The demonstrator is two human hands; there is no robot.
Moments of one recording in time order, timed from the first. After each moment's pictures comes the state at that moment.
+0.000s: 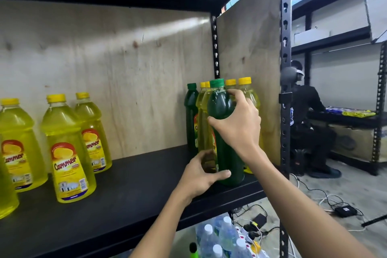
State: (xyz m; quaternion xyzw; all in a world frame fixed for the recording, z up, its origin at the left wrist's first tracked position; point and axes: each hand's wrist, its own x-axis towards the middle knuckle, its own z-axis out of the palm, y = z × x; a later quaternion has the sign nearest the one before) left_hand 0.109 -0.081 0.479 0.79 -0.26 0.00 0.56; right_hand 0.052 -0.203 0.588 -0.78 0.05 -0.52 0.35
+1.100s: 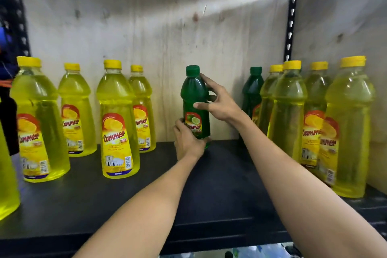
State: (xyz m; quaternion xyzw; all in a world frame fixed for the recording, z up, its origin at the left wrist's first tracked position) left_hand 0.250 0.025 0.488 0.81 0.01 0.34 0.48; right_hand 0.244 -0.088 0.595 -0.78 -0.31 -0.20 0.51
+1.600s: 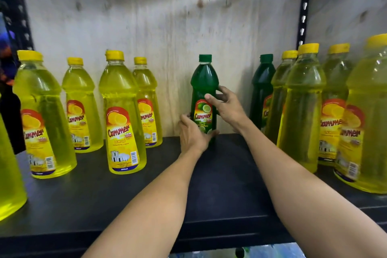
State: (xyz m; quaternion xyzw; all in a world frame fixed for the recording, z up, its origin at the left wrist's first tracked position) left_hand 0.269 0.033 0.483 0.84 0.01 0.33 0.44; right_hand 0.280 -0.082 0.551 -0.71 -0.22 -0.20 0.64
